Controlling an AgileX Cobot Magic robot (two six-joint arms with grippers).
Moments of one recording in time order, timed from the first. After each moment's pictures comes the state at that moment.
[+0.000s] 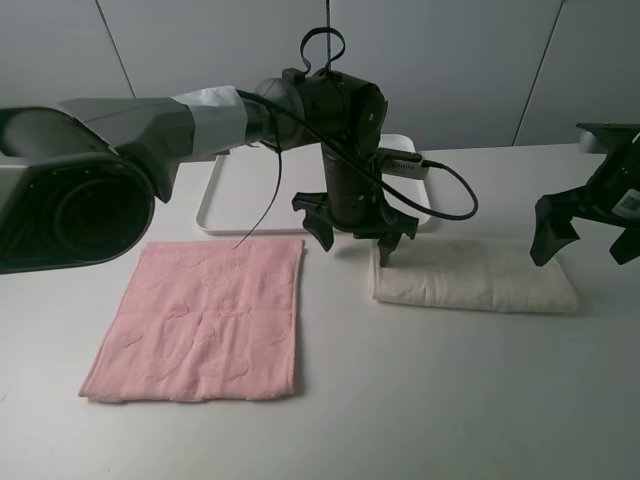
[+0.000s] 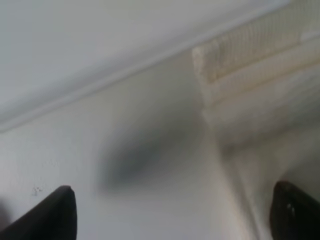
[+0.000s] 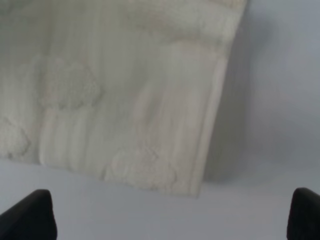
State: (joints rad) left arm -0.77 2.55 -2.20 0.01 1.15 -0.36; right arm -0.06 1.70 -0.97 0.09 0.89 -0.13
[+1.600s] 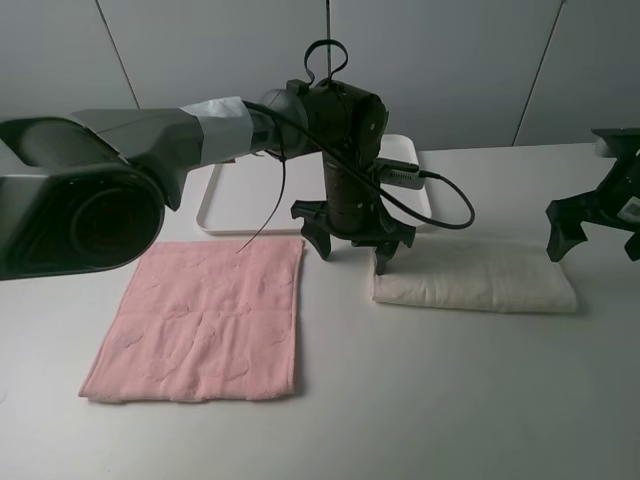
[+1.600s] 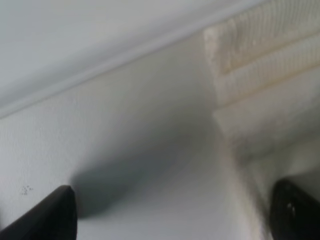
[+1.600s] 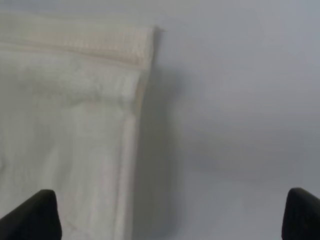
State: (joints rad) left arm -0.77 2.59 -2.22 0.01 1.19 -0.37; right arm -0.12 1.80 -0.97 -0.02 0.74 -0.04
